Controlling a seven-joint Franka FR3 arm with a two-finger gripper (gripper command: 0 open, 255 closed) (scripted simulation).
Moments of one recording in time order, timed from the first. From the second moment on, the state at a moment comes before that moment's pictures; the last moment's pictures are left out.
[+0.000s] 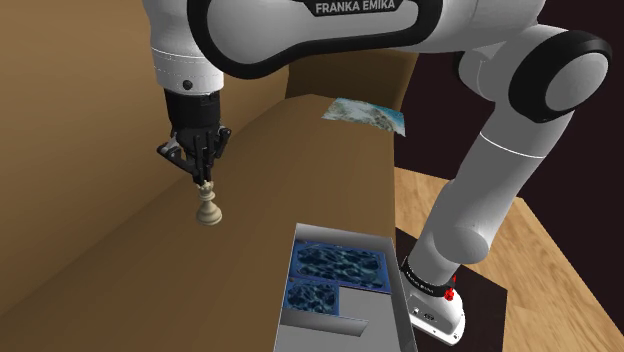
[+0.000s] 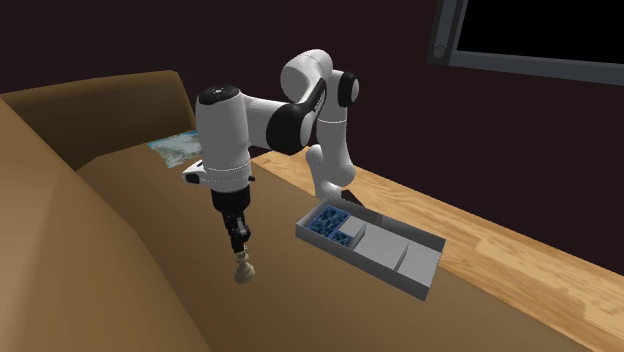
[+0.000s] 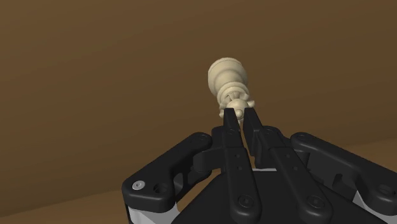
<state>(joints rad) 0.16 -0.02 0.58 -1.77 -0.01 1.79 0.59</state>
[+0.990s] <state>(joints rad) 0.16 0.00 0.58 -1.58 -0.02 1.62 0.59</state>
